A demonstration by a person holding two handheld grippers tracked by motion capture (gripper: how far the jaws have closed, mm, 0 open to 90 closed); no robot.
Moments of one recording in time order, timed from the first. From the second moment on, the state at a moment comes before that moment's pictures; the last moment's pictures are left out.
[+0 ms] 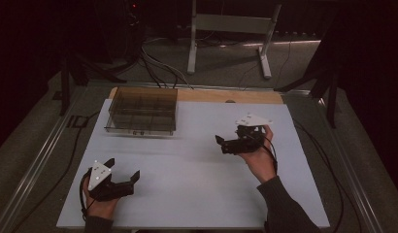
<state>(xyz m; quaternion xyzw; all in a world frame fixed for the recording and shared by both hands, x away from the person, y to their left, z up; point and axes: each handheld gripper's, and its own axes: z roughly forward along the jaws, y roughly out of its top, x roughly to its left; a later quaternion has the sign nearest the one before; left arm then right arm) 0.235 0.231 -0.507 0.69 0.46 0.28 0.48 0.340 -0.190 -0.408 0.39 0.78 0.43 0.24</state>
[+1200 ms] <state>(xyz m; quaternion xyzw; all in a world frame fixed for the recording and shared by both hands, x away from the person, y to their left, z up) 0.235 0.240 -0.504 0.68 0.47 0.29 0.48 0.255 -0.284 -0.474 0.43 0.71 0.49 0.29</state>
